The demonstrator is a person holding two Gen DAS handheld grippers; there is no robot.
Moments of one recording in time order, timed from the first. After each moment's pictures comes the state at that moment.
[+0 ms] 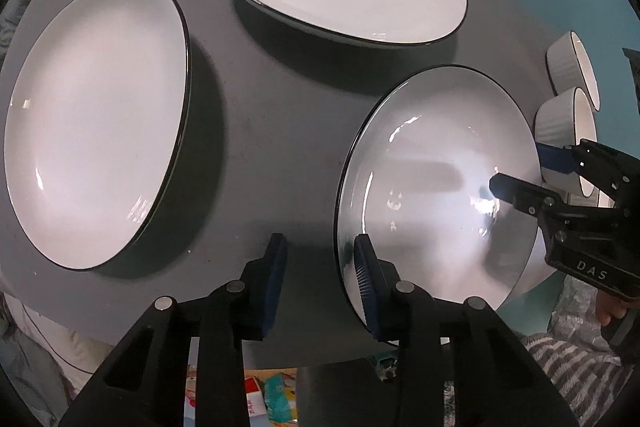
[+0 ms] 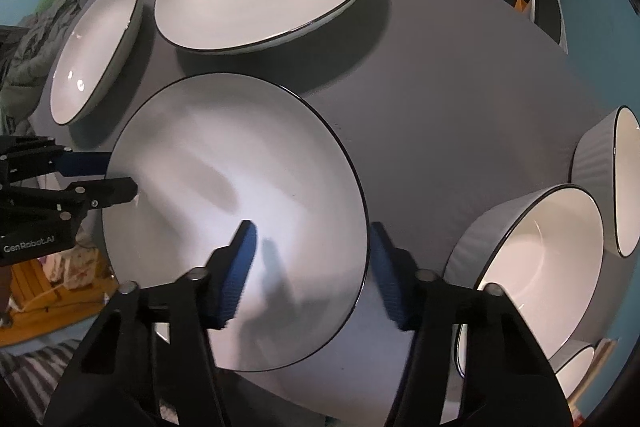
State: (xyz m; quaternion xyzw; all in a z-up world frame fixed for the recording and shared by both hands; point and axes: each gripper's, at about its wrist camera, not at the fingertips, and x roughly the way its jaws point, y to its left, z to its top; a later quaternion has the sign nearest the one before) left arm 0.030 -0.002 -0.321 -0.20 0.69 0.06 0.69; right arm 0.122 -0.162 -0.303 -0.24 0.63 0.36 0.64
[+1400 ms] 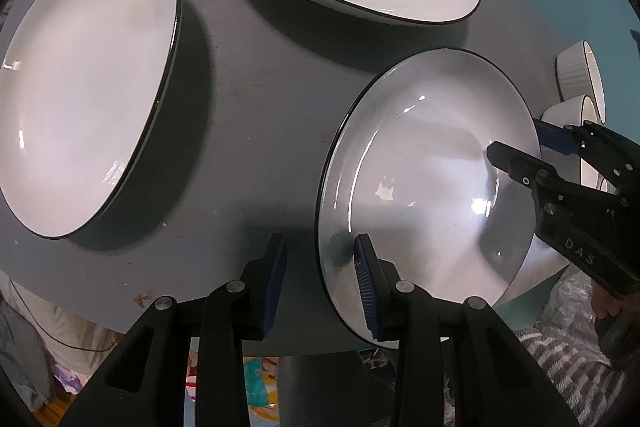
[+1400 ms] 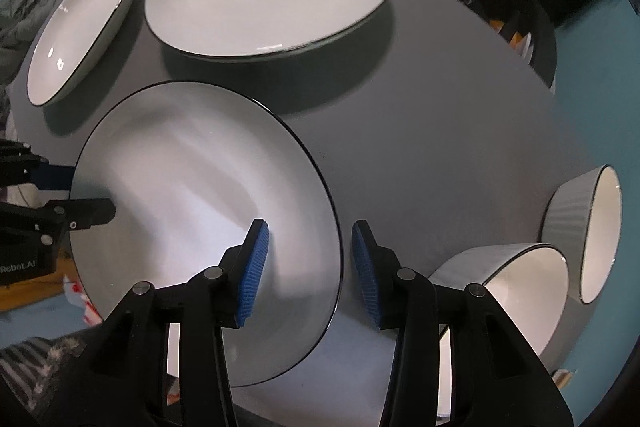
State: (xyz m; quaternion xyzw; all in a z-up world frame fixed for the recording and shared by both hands) left arm 0.035 -0.017 -0.349 -0.24 0.70 0.07 0.66; right arm 0.130 -0.142 -0.308 -0.31 0.60 0.35 0.64
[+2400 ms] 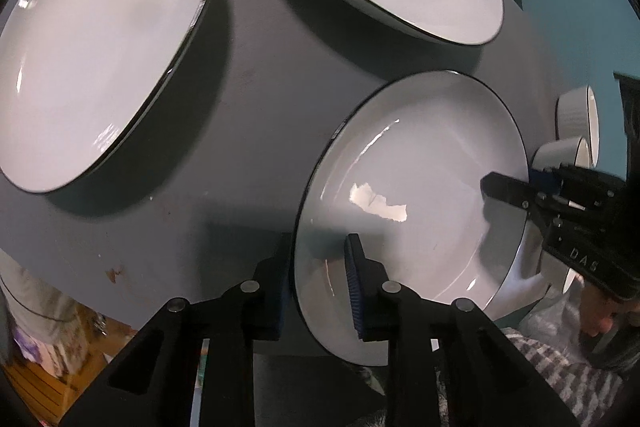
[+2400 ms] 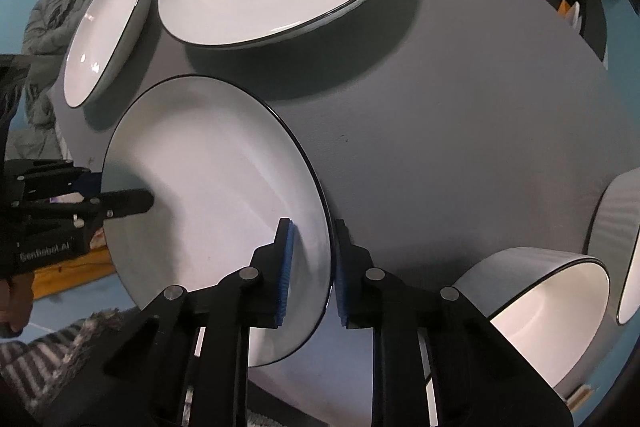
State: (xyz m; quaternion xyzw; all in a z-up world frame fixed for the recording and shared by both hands) left arm 0.007 0.005 -0.349 -0.33 0.68 0.11 0.65; right arm 0.192 -0.140 -0.340 -0.25 0.66 0.41 0.57
